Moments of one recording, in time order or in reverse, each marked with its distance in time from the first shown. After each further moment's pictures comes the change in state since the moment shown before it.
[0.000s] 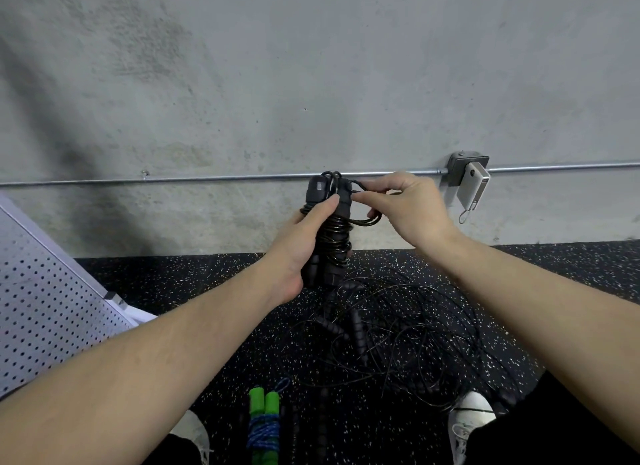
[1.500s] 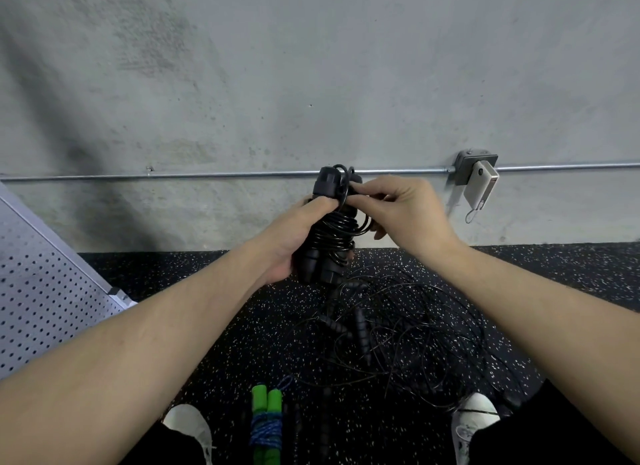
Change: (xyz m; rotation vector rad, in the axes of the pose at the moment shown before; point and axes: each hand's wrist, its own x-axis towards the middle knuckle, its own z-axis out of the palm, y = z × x) left_hand -0.005 0.023 -0.012 0.113 -0.158 0.020; right_hand -0.012 -0.002 0.010 0.021 -0.099 -0.179
